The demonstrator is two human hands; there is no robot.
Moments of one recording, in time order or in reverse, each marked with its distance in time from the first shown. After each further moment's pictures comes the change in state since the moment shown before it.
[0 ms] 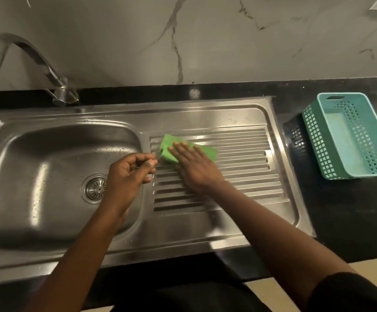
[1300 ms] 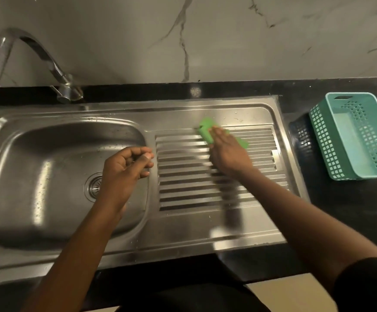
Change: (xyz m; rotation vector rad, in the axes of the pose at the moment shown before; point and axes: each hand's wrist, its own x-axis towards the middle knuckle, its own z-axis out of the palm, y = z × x) left_hand 0.009 0.003 -0.023 -0.051 -0.002 0.019; right_hand 0.000 0.063 -0.028 0.013 0.073 0.248
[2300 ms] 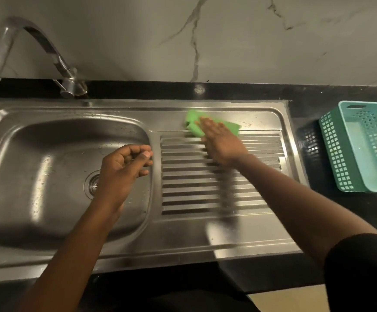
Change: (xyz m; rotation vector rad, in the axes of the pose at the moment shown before) left_hand 0.013 -0.001 -0.011 -0.007 0.027 -0.018; right_hand 0.054 -0.009 -0.006 -0.027 -0.080 -0.216
